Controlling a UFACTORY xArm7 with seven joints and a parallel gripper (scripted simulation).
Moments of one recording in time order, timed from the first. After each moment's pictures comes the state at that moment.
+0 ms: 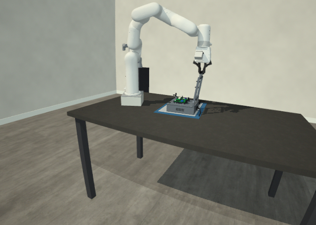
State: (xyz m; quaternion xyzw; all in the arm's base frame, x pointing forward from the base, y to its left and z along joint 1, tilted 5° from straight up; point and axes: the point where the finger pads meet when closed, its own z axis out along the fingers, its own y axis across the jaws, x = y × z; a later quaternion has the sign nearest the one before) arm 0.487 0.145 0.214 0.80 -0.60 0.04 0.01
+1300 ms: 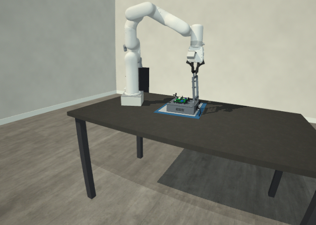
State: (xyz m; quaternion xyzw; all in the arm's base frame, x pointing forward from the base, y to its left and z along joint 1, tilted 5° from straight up) arm 0.443 0.133 0.213 0.80 -0.60 0.04 0.02
